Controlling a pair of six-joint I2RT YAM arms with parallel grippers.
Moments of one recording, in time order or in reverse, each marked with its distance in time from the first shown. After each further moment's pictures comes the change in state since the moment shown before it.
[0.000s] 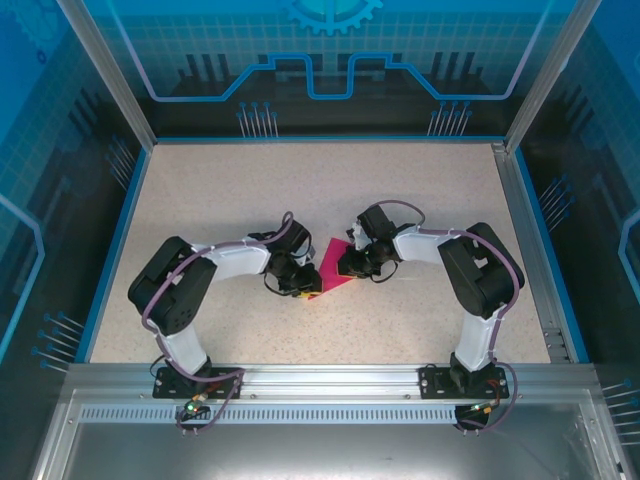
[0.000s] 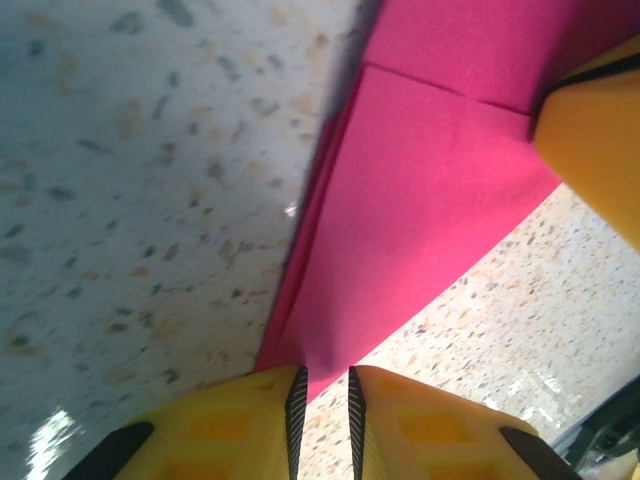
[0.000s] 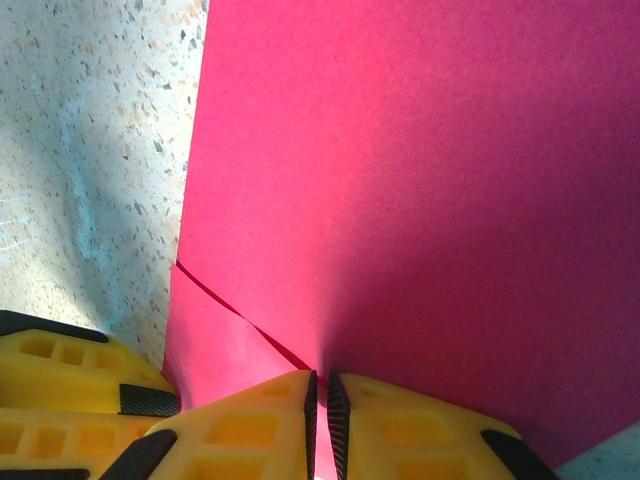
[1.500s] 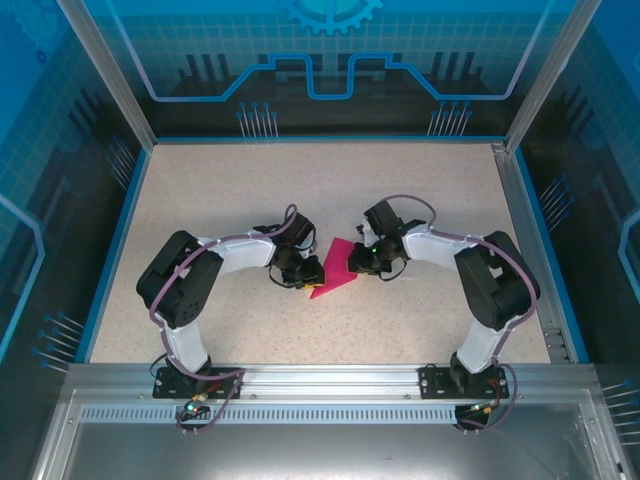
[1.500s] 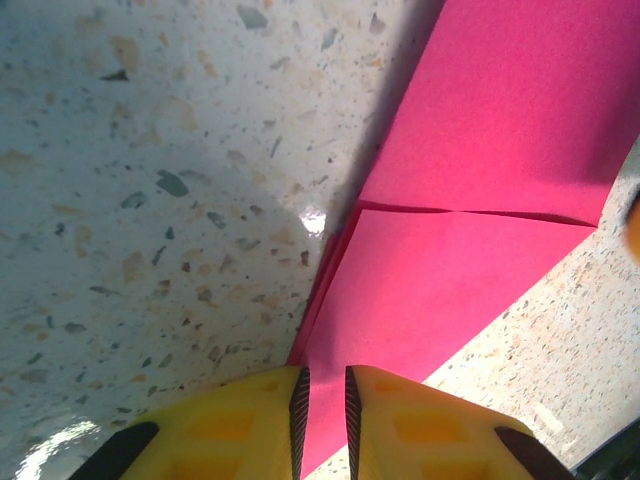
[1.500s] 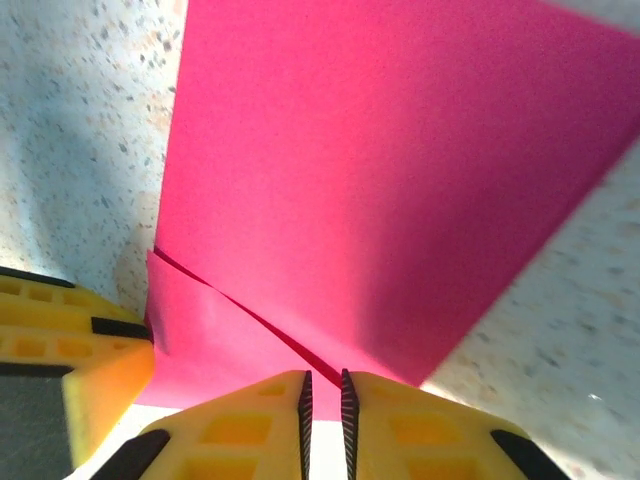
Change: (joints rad) left arm 0.004 0.067 0.088 -0.002 -0.030 -0.011; right arm -0.025 -0.122 -0.007 -0.127 0.121 -0.019
